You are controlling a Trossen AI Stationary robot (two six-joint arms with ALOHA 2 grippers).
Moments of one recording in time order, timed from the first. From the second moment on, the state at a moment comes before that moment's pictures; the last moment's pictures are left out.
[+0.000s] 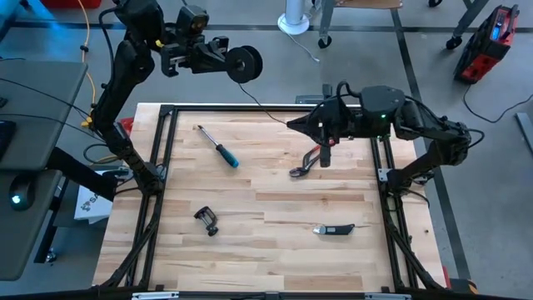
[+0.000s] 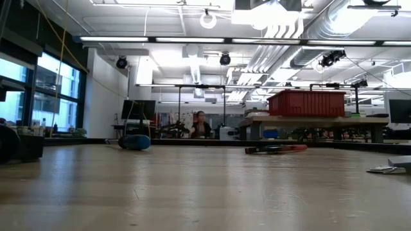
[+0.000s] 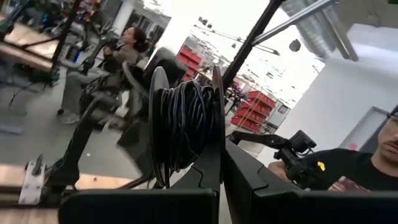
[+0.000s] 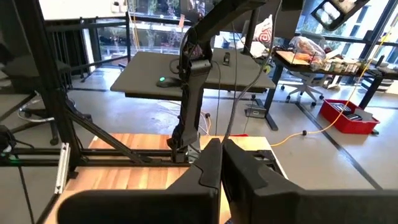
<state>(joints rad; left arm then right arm) 0.62 1.65 2.36 -0.46 1.11 -0.73 0.07 1.45 1.92 -0.64 0.16 -0.08</state>
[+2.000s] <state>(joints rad) 0.27 1.82 2.36 -0.27 1.11 -1.05 -0.07 1.57 2.24 -0.51 0.04 -0.20</state>
